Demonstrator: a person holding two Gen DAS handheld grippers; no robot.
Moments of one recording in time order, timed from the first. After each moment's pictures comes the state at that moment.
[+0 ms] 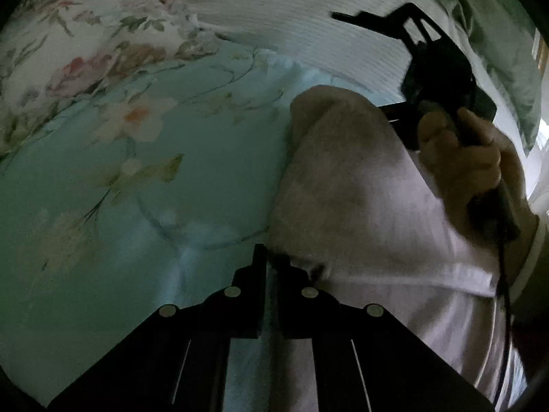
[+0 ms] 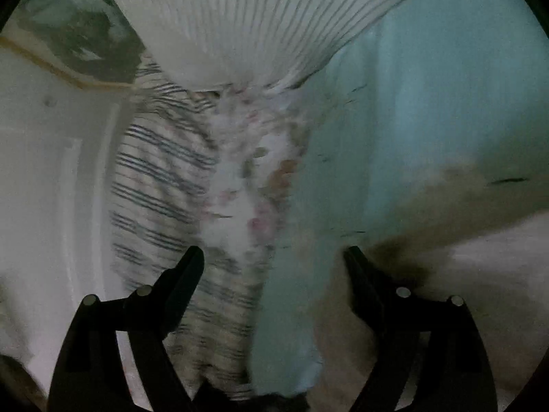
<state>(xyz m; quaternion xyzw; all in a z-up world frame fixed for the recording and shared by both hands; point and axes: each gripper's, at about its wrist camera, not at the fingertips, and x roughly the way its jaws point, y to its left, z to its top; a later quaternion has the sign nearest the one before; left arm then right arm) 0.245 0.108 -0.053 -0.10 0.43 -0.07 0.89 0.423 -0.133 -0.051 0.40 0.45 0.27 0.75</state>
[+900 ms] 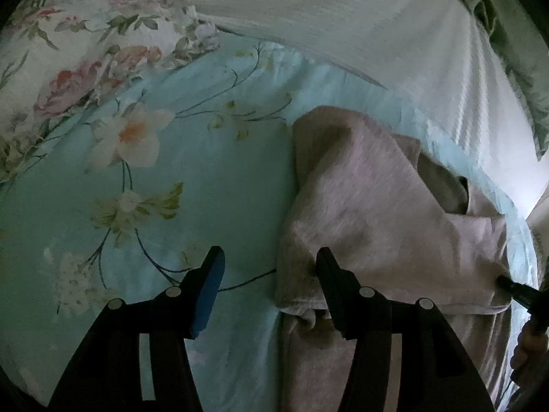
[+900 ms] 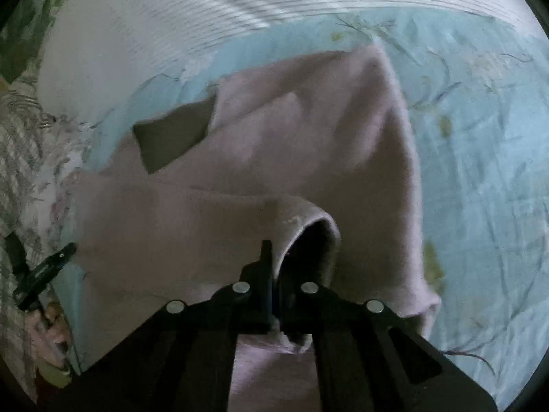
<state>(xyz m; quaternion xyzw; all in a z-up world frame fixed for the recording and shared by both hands) 0.296 0.103 -0.038 -0.09 0.47 -0.06 0.88 0.164 -0.334 -0.010 0.20 0.45 -0.11 0.86</state>
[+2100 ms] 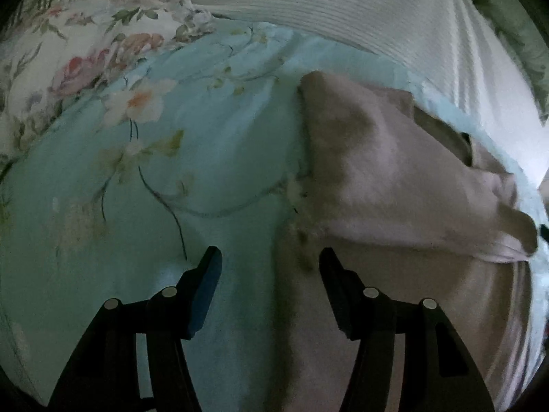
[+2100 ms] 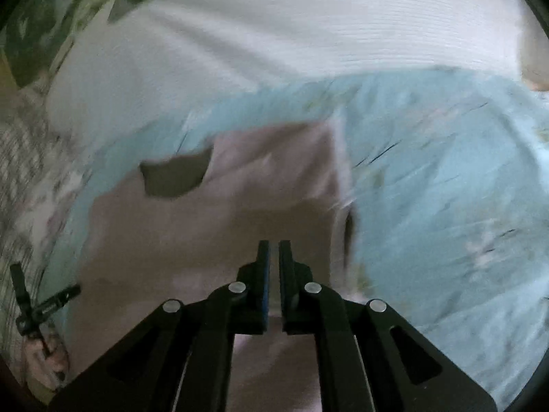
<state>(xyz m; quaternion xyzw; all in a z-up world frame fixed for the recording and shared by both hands) 0.239 0.085 -0.055 -0.06 0.48 -0.05 0.87 0.123 -0.338 -0.001 0.17 0.43 -0.15 0.87</state>
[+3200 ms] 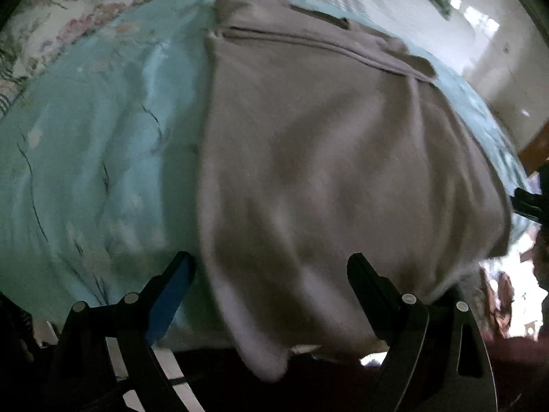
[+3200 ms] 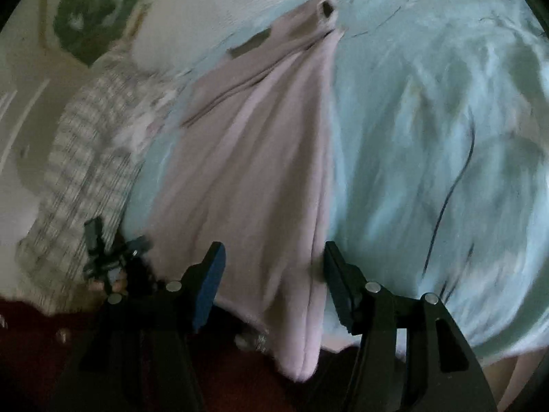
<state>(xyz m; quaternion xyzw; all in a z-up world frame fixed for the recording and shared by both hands) -0.028 0.093 -0.066 0.01 0.53 -0.21 0.82 -0.176 -0.264 -0.019 0.27 0.46 0.06 0.84</state>
